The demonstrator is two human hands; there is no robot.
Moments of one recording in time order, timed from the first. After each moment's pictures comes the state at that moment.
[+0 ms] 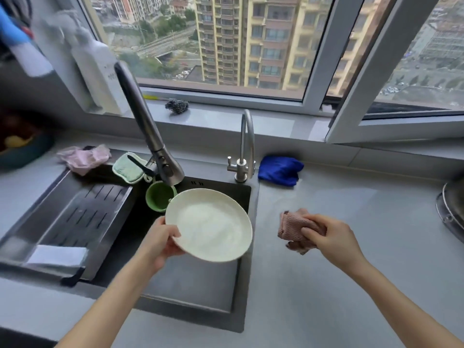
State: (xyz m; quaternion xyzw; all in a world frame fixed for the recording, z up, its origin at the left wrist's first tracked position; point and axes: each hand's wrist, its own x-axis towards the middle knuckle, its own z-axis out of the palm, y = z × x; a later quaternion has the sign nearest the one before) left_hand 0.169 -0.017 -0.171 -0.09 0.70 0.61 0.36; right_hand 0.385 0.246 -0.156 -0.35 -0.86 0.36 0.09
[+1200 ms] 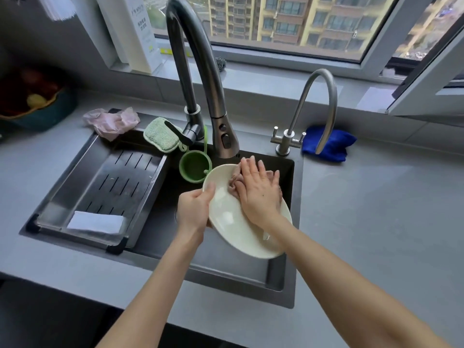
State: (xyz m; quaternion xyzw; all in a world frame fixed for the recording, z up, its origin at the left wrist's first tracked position) left_hand 0.145 -0.045 -0.163 -0.04 0.75 0.62 0.22; right_hand 0.183 0.093 -0.230 -0.23 -0.96 0.18 -0.01
